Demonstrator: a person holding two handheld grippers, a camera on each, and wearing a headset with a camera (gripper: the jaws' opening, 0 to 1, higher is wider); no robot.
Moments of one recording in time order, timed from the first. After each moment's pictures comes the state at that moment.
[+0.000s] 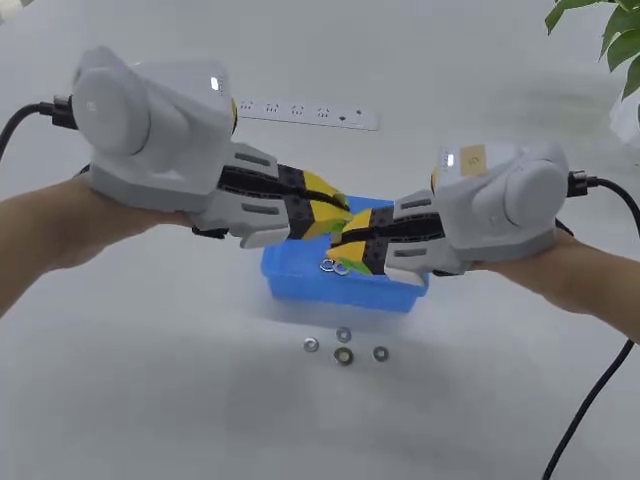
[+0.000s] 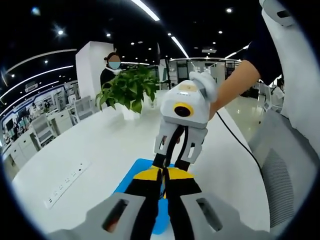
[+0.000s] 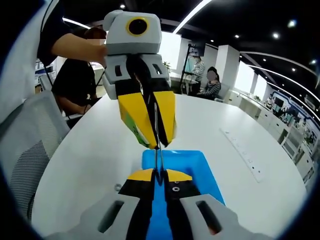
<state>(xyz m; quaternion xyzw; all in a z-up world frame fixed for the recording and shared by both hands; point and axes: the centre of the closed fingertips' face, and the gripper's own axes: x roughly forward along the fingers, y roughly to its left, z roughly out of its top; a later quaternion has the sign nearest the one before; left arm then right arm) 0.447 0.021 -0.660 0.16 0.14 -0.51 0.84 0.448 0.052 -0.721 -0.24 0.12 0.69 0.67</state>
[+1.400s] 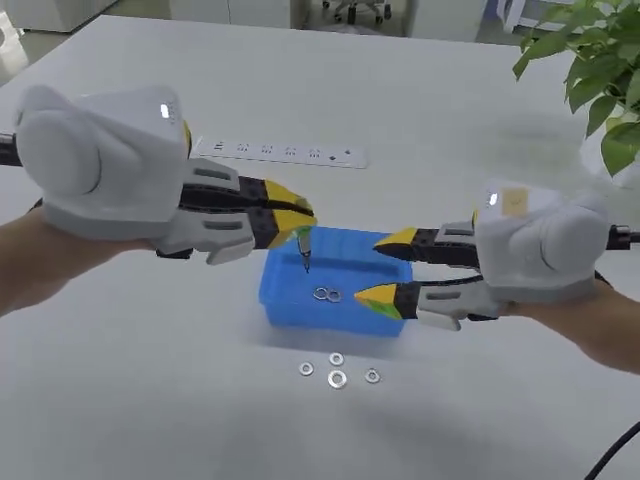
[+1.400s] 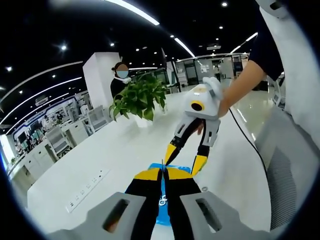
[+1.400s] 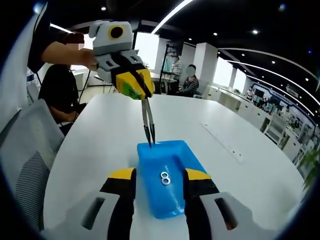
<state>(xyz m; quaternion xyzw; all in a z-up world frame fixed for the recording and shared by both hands) 0.432 0.045 -0.623 0.19 0.10 -0.46 0.86 0.447 -0.001 -0.701 -0.22 0.13 0.62 0.75</state>
